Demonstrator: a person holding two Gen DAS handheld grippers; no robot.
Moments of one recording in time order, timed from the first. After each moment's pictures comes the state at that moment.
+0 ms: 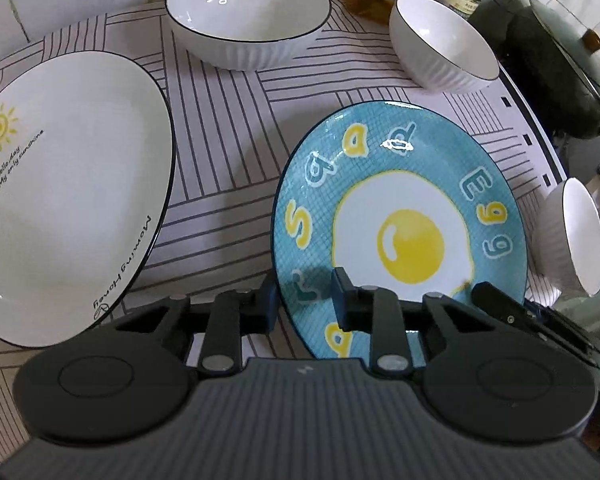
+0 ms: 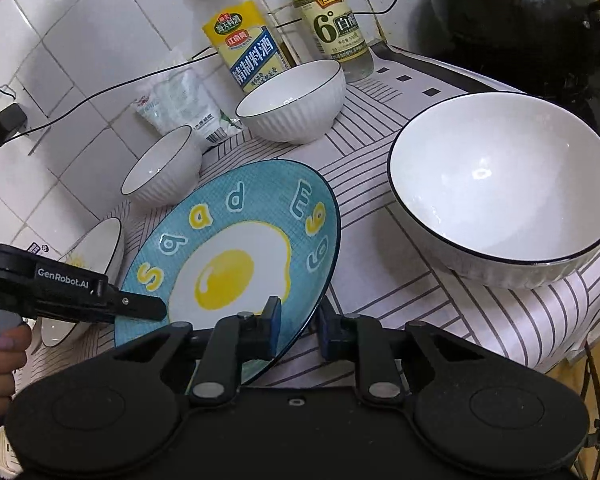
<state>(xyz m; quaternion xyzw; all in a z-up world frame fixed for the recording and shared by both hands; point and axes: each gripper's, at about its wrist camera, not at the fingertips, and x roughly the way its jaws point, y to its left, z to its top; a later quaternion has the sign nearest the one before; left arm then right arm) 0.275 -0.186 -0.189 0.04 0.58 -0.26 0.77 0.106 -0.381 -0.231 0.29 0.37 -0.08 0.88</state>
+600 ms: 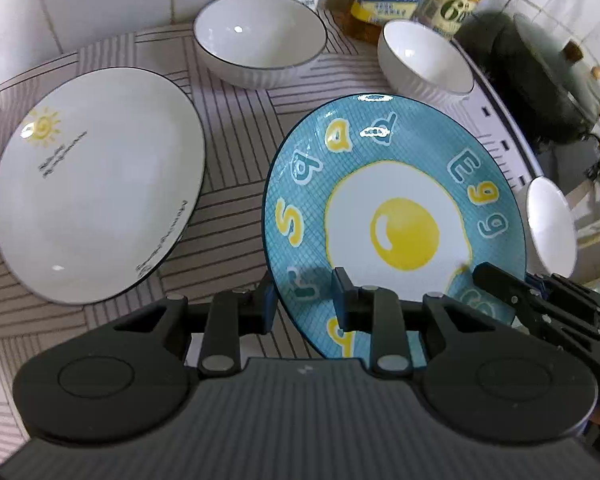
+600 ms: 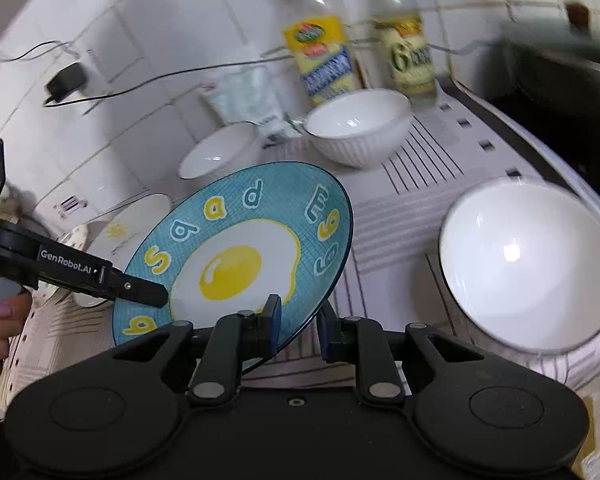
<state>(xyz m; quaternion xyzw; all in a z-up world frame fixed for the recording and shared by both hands) 0.250 -0.162 -0.140 0.03 0.57 -0.26 0.78 0.113 -0.378 -0.175 0.20 0.38 0.01 0.90</state>
